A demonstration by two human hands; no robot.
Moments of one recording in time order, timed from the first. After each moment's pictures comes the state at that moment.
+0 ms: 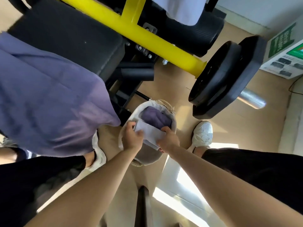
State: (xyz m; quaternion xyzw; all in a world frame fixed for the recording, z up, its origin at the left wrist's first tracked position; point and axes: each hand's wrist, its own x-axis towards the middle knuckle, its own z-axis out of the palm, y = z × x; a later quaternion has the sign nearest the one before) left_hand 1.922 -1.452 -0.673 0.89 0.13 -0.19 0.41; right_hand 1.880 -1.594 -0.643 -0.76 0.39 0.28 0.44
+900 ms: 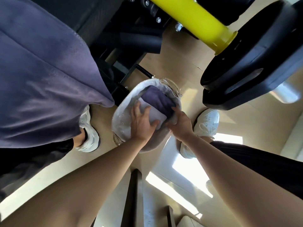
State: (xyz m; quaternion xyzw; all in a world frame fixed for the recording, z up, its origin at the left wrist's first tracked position) left_hand 1.901 -1.487 -0.740 0.93 -0.03 -0.21 0.30; right_hand 1.875 -1.654 -0.715 -0.87 0.26 0.24 0.34
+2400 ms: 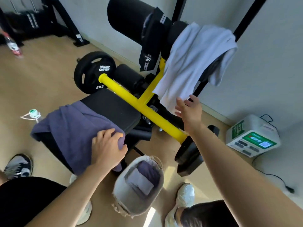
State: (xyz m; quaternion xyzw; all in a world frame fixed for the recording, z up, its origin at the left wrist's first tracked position) left_hand 1.989 -1.367 -0.450 0.99 -0.07 0.05 0.15; right_hand 2.035 -1.630 -0.332 -0.72 0.25 -0.16 0.63
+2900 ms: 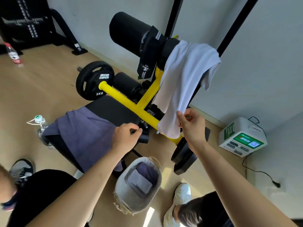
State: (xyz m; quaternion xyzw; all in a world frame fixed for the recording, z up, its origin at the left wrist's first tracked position) left_hand 1.992 -1.400 -0.380 0.89 -0.03 -0.04 0.45; right_hand 1.955 -1.616 -0.296 -0.83 0.16 -0.22 0.50
